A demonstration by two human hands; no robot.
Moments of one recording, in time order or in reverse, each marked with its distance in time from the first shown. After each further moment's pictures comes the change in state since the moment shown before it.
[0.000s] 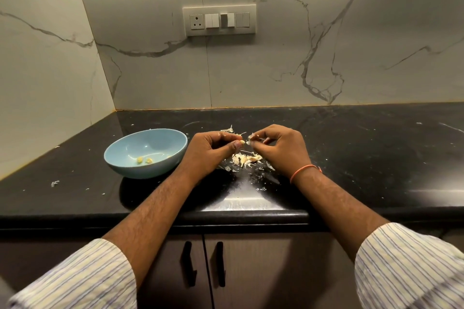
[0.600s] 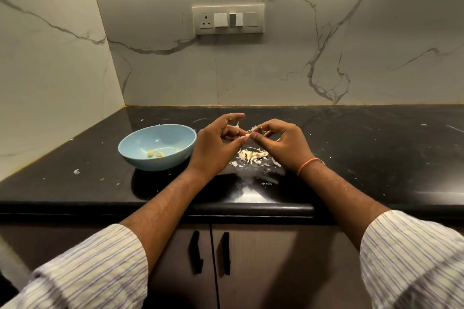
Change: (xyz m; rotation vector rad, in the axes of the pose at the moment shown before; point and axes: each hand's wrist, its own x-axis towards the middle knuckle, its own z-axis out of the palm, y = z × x) left_hand -0.008 0.019 0.006 0.197 0.142 0.221; right_hand 0.002 -0.013 -0.007 0.128 -0.093 -0.060
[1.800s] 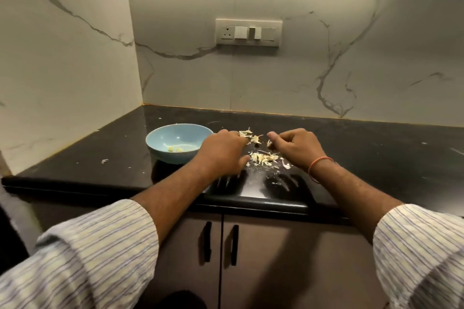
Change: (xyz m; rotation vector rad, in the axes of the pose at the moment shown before) left_hand -0.004 0.023 -0.034 0.959 -0.401 0.012; right_hand -0.002 -0.040 -0.015 -0.259 -0.121 0.289
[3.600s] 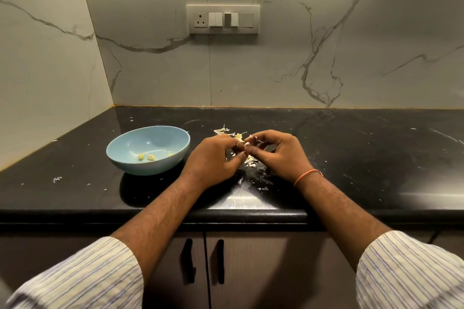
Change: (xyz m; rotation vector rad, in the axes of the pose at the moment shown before) left_hand 0.023 0.002 0.057 -0.596 0.258 0.081; right_hand 0.007 0.043 0.033 0.326 0.062 -0.284
